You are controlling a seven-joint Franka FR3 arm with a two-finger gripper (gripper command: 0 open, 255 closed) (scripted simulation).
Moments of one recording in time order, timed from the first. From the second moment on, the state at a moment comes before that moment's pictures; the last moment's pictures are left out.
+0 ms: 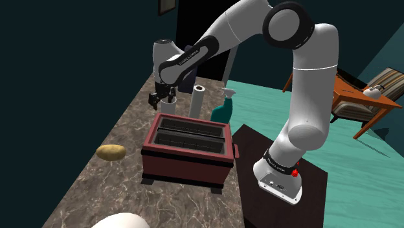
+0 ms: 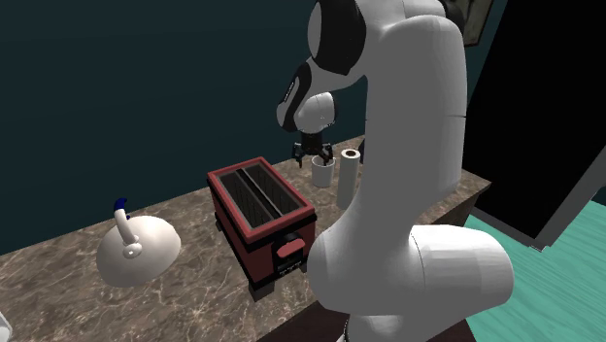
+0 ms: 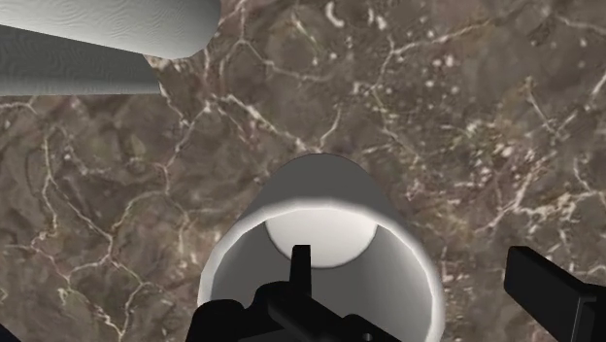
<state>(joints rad) 0.05 0.44 0.15 -1.96 -0.18 2.40 0.42</state>
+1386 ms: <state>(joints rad) 0.05 0.37 0.17 -1.95 -0.16 2.32 0.40</state>
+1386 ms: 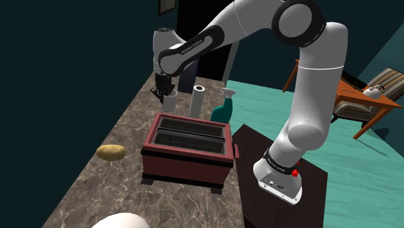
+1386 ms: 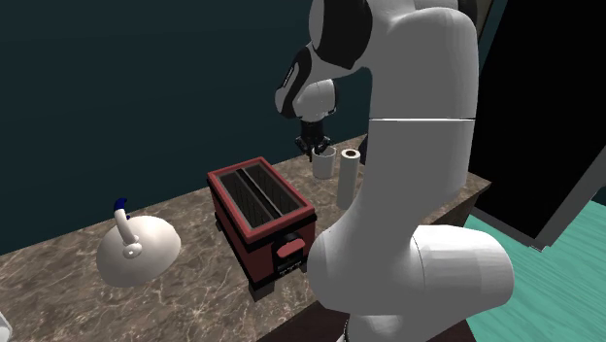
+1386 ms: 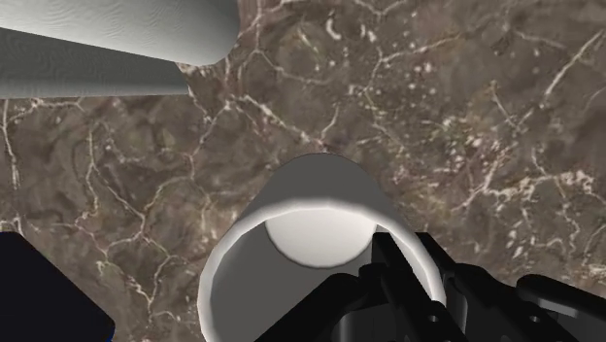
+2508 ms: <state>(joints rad) 0.04 0.25 0.18 -1.86 -0.12 2.13 0.37</state>
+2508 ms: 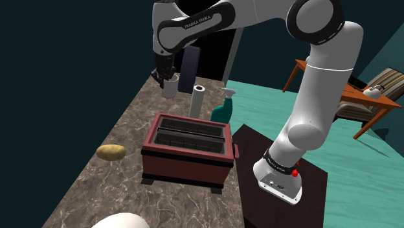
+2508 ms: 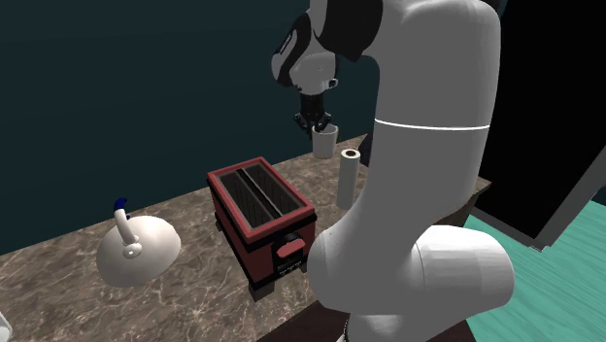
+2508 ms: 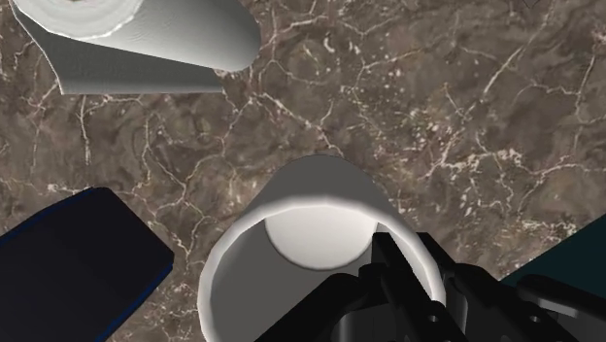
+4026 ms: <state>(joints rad) 0.04 0.17 0.19 -1.67 -0.09 1.86 0.35</state>
